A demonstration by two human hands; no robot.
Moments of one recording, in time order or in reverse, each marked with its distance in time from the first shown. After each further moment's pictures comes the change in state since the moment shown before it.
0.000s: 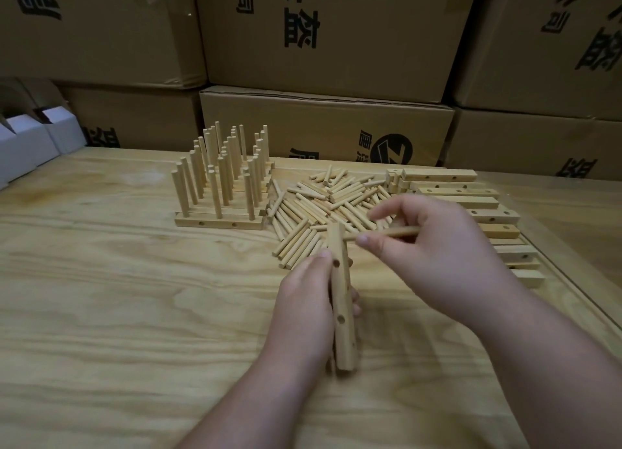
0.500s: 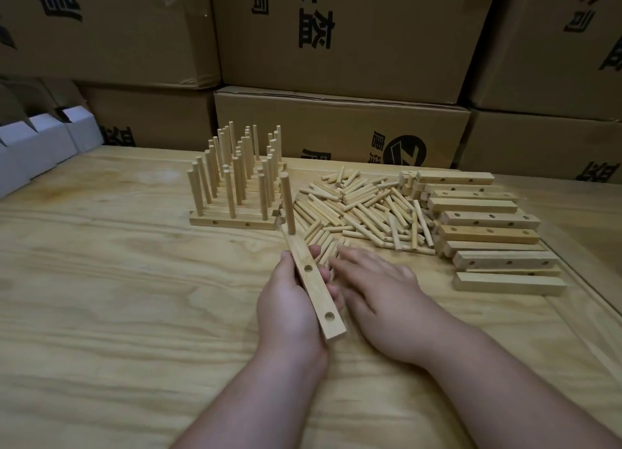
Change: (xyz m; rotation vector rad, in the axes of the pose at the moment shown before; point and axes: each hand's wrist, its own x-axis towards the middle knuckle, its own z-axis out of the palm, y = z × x) left_hand 0.011 0.013 -0.008 -0.582 0.233 -0.146; right_hand -0.001 0.047 0.076 -0.343 -0.396 -0.206
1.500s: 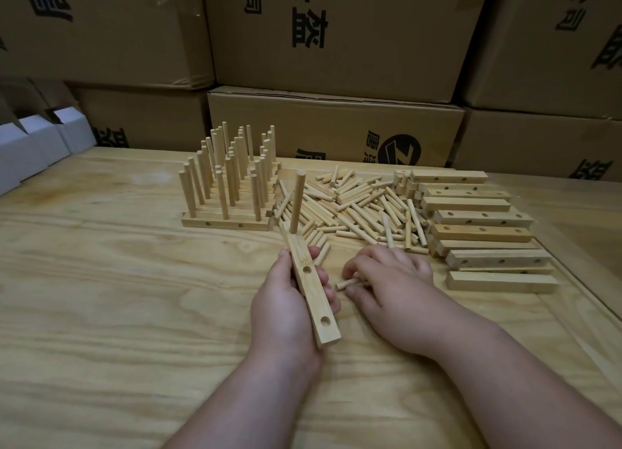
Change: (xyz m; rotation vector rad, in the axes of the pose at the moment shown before) left_hand 0.002 -0.003 -0.001 0.049 -0.041 -0.016; right_hand -0.001 0.020 -0.005 -0.102 0.108 0.056
